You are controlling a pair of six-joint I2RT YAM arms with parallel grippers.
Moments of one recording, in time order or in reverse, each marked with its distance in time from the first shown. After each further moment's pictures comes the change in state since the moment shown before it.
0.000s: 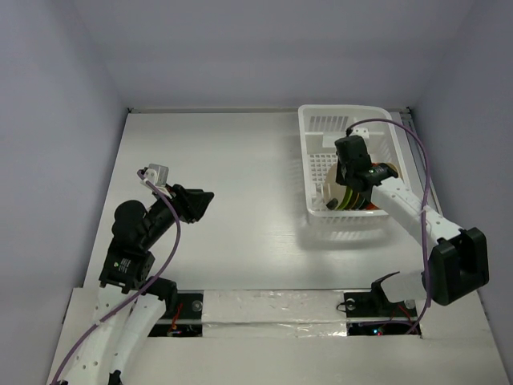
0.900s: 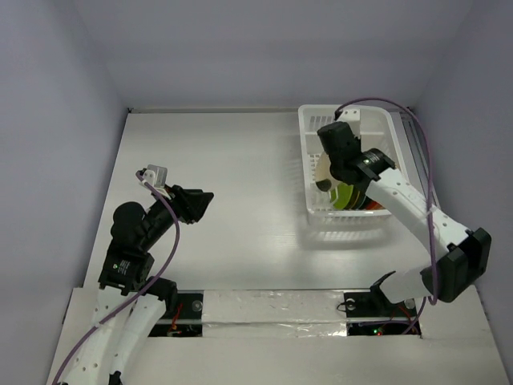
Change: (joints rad) left arm 0.000 -0.014 0.000 0.000 0.000 -0.003; right arm 0.183 0.065 0.280 -0.252 0.325 -0.061
